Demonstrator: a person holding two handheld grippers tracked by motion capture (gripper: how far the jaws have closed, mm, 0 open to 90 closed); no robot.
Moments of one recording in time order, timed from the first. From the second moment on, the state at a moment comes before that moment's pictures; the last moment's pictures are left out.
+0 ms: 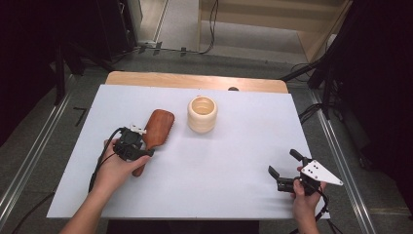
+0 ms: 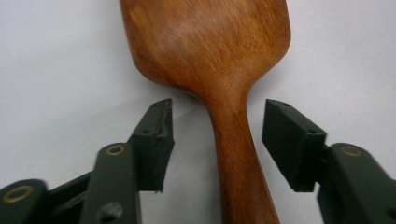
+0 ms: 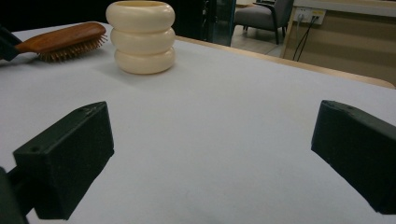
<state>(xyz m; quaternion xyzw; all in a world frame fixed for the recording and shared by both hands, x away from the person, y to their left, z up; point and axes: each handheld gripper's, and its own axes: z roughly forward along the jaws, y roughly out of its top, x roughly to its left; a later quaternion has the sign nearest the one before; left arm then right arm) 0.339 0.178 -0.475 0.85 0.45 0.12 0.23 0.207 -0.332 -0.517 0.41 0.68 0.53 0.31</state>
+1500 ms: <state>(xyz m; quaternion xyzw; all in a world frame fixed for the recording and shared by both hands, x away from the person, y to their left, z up) 0.320 0.186 -0.490 0.79 0.48 0.16 0.33 0.208 -0.332 -0.517 0.41 0.68 0.53 0.31</state>
